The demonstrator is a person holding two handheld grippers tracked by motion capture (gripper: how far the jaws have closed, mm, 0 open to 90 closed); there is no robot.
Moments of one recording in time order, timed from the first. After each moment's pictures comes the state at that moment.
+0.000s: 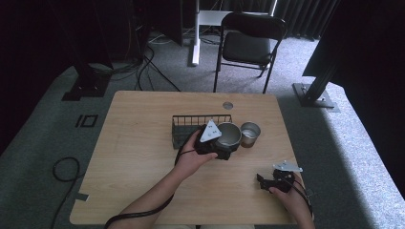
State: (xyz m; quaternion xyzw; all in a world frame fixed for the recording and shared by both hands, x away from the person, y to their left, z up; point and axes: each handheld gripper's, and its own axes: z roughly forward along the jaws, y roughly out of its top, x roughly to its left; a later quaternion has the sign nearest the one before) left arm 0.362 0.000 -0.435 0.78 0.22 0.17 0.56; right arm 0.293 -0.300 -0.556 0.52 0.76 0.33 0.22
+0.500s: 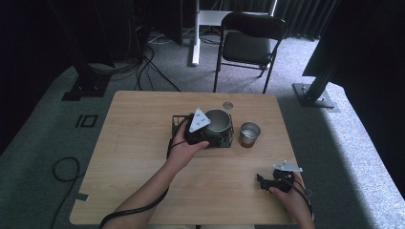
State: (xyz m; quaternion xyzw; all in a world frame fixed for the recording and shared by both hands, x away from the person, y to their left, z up) left arm 0.377 0.028 -0.411 0.74 0.26 0.22 0.57; right arm 0.293 -0.300 -0.556 0.52 0.76 0.33 0.22
